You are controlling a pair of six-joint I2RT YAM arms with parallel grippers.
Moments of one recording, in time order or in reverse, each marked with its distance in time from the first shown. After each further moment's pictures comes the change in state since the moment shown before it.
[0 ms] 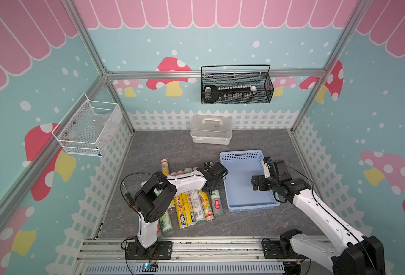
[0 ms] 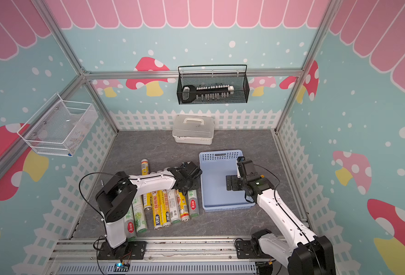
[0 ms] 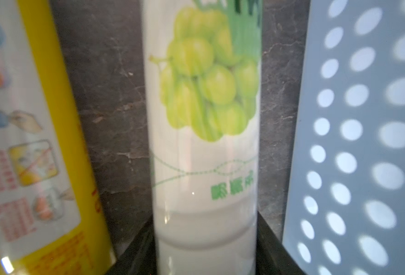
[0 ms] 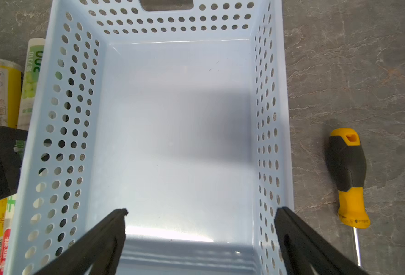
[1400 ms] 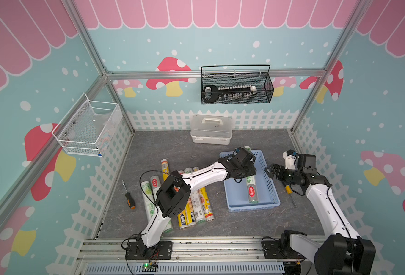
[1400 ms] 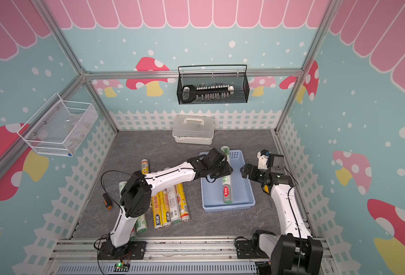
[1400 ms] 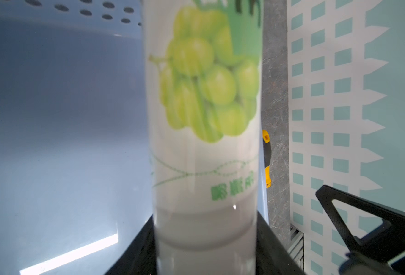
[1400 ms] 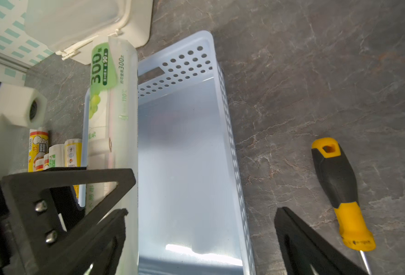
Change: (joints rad) left arm -0.123 0.270 0.603 0.057 0.218 -0.066; right arm -0.506 0.087 0.052 0.047 -0.489 -0.040
